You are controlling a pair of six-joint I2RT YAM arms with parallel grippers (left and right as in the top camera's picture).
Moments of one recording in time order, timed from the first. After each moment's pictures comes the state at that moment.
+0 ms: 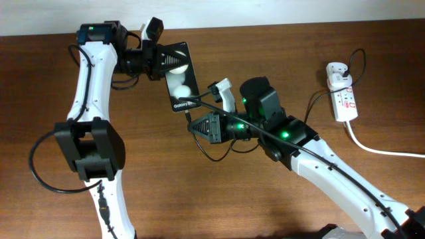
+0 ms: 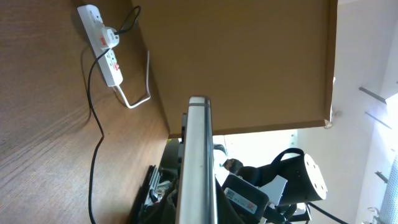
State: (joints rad) left arm -0.01 2.30 2.27 -1.67 1.53 0.37; right arm 0.58 1.43 1.09 -0.21 -0.73 0.65
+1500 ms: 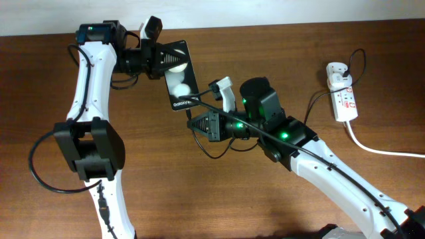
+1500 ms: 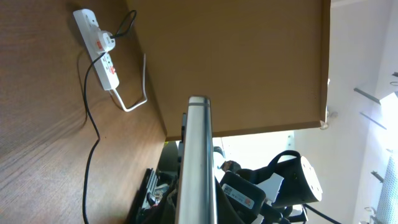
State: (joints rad) left arm -0.01 2.30 2.27 -1.66 1.55 0.37; right arm 0.58 1.43 1.09 -0.16 -0.69 0.67
